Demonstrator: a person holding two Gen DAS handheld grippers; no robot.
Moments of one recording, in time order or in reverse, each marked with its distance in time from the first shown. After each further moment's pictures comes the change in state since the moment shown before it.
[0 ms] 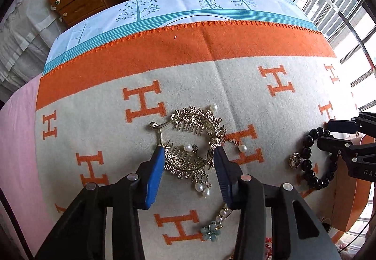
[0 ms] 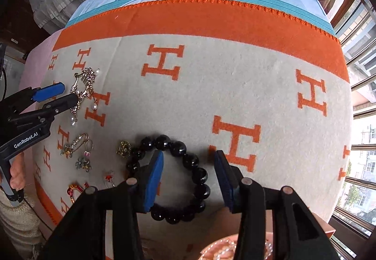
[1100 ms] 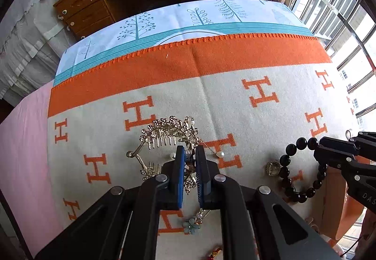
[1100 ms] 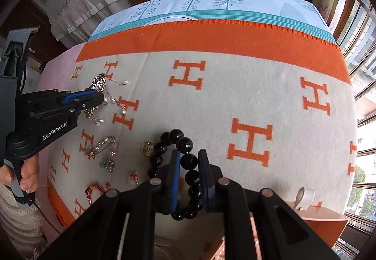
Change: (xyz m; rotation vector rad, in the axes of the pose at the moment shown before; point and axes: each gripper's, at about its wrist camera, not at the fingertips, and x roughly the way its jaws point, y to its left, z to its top) left arm -0.043 -0.026 -0.004 -0.005 -0.066 0.056; right arm -0.033 0.007 -0.024 0.008 -0.162 0.113
